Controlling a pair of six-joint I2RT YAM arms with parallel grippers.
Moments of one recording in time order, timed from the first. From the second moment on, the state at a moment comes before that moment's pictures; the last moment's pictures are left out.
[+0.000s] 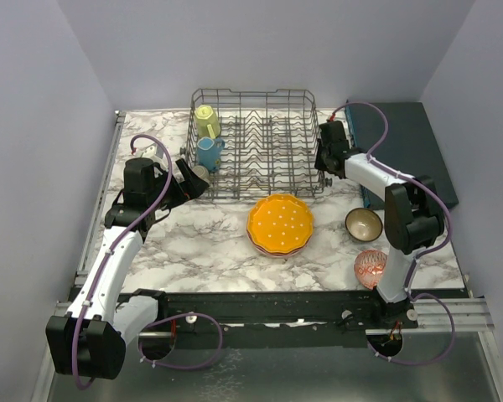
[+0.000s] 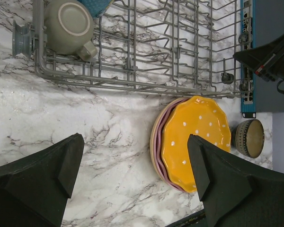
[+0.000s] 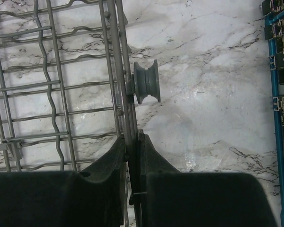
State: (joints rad) left arm -0.11 0.99 0.83 -0.38 0.31 -0.56; right arm 0.31 1.89 1.33 -0.23 0.26 0.36
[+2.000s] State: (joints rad) left arm -0.11 0.99 0.83 -0.38 0.31 -0.56; right arm 0.24 1.52 1.19 -0.33 0.27 0.39
